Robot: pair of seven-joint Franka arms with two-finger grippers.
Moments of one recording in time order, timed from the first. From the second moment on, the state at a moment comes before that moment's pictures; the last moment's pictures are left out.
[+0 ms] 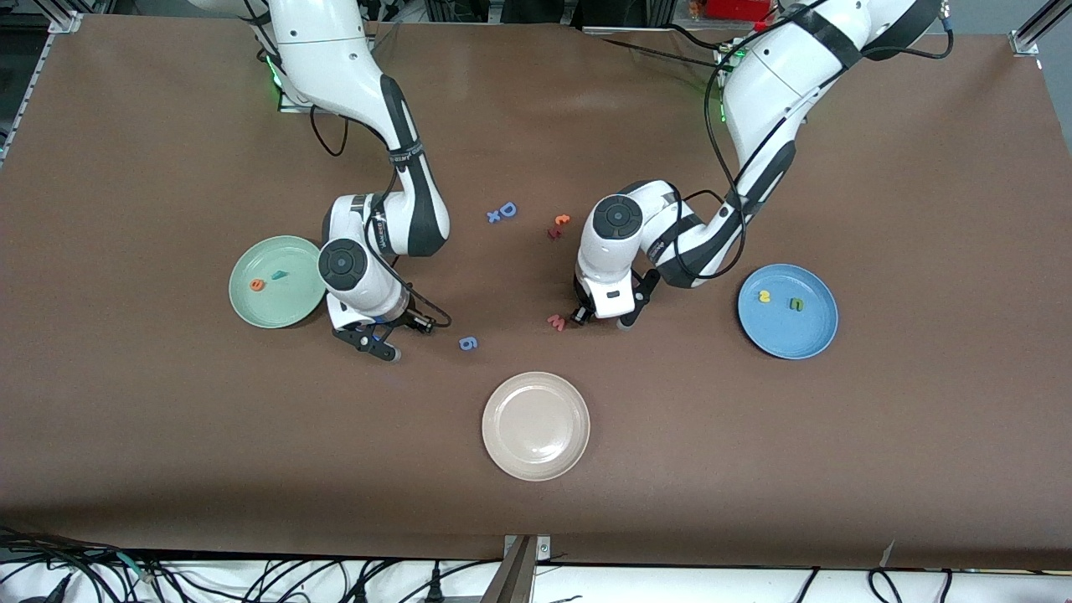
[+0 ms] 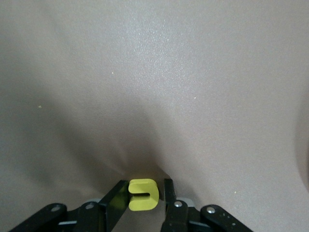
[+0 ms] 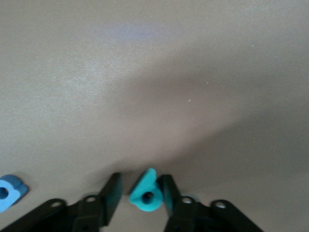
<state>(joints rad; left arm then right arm) -0.27 0.78 -0.42 -1.72 0.48 2.49 -1.99 0.94 0.76 -0.56 -1.77 0.61 2.35 0.49</state>
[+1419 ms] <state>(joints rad) -0.18 0.78 -0.42 -1.57 0.41 2.02 -1.59 0.94 0.63 -0.92 -1.82 0.60 1.85 0.01</state>
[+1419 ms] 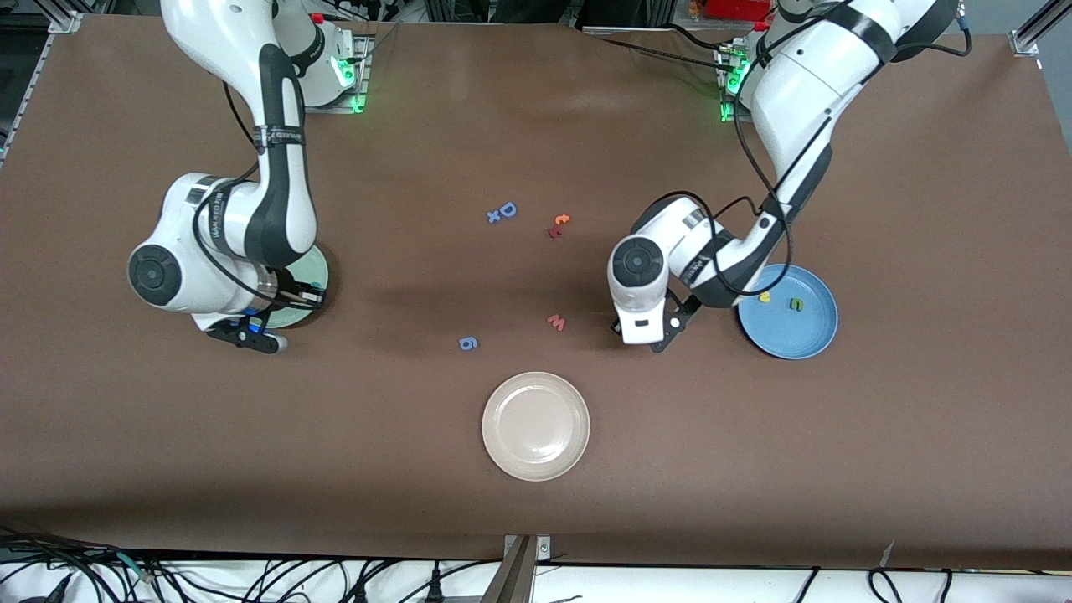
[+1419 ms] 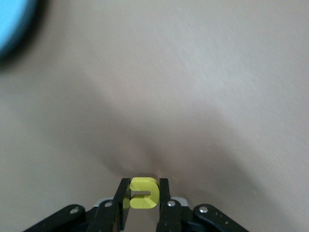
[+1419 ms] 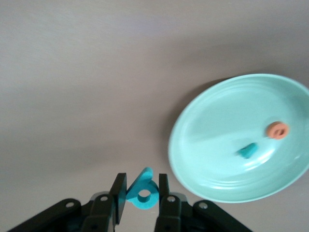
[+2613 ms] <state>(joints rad) 0.16 0.75 -0.41 -1.50 0.41 1.62 -0.82 0.96 0.70 -1.02 -1.83 0.61 1.81 -0.11</state>
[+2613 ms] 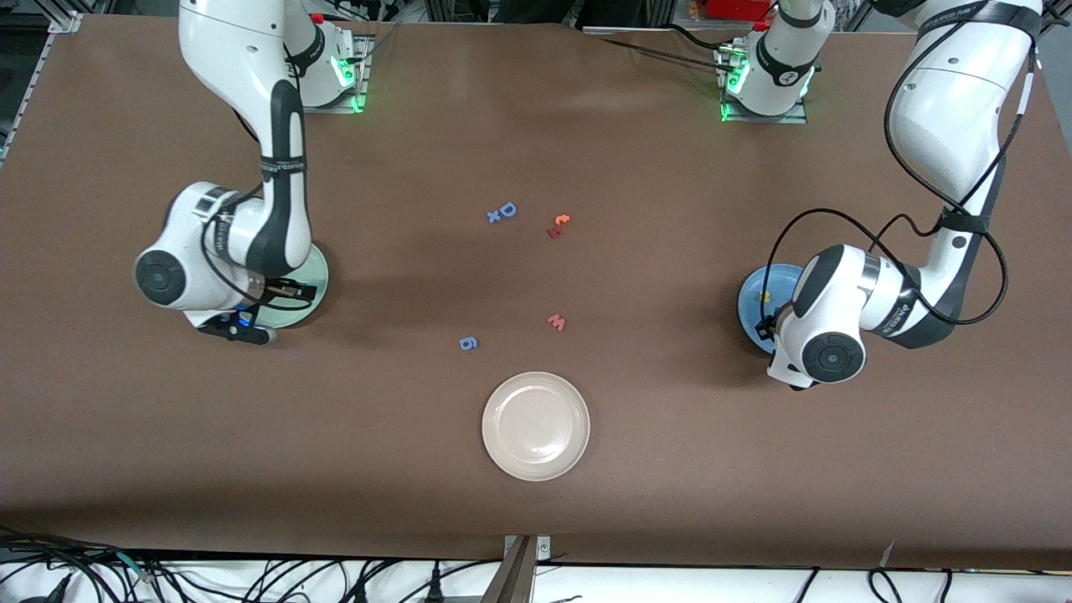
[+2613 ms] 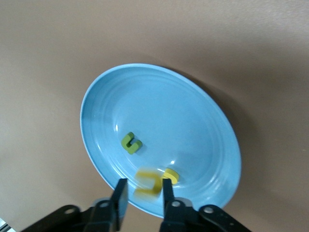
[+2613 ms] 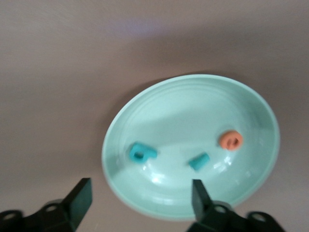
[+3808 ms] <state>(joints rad) 0.24 0.71 -0.41 -1.49 0.42 1.62 -0.65 0.87 0.66 -1.27 -1.29 0.67 1.21 -0.07</state>
